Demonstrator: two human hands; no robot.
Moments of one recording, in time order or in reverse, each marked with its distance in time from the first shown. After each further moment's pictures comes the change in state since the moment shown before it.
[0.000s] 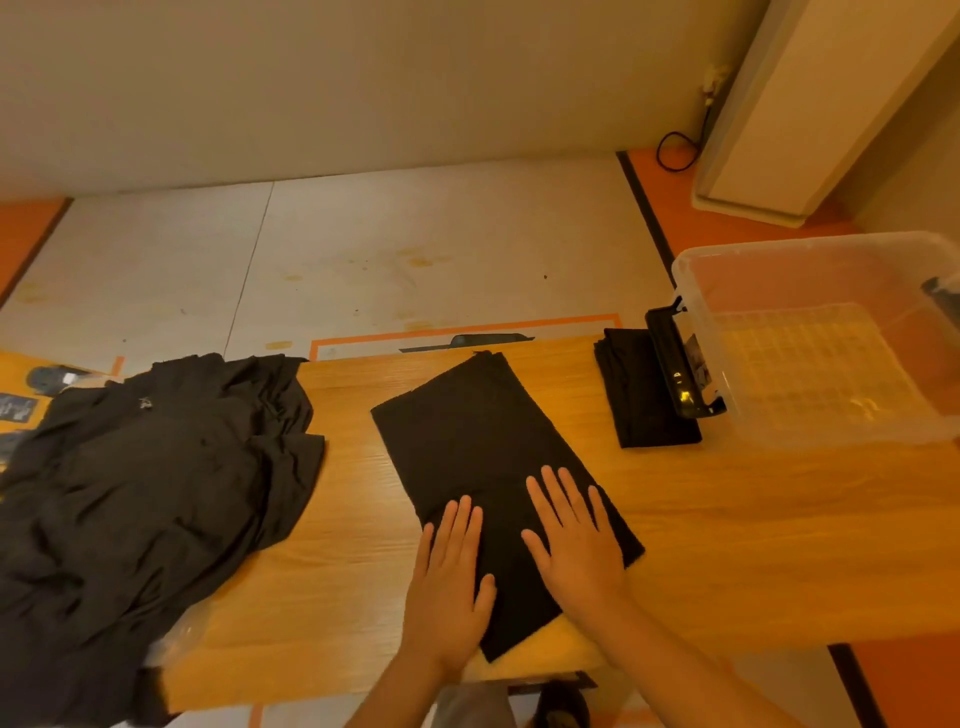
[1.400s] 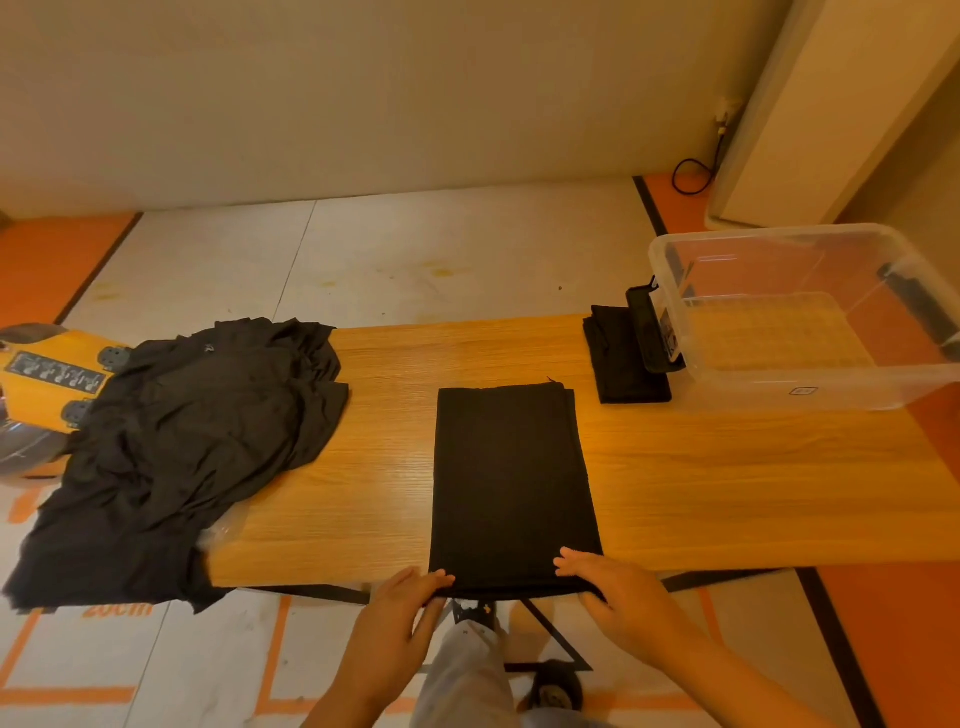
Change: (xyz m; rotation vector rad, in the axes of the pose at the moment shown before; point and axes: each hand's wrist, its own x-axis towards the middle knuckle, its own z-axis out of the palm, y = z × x) left_hand -0.141 0.008 -0.010 -0.234 0.078 -0.083; right_hand -0.140 0.060 -0.034 0.372 -0.236 -0.264
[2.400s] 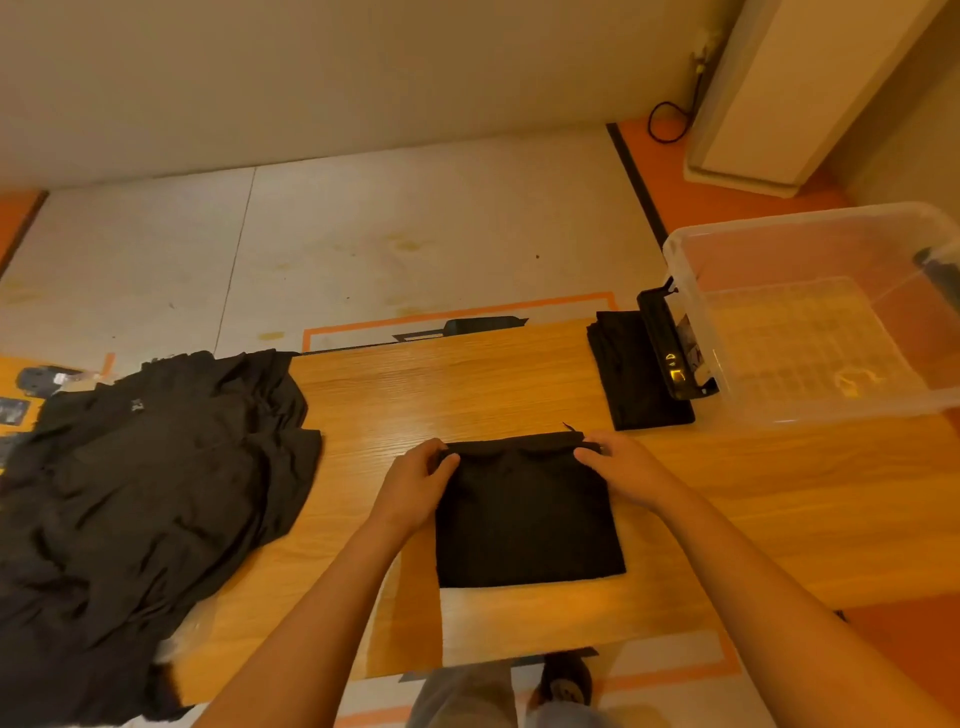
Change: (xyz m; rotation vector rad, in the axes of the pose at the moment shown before) left_hand 0.225 0.003 -0.058 -0.406 -0.110 -0.180; right_hand 0.169 0.018 -0.103 0.488 0.036 0.473
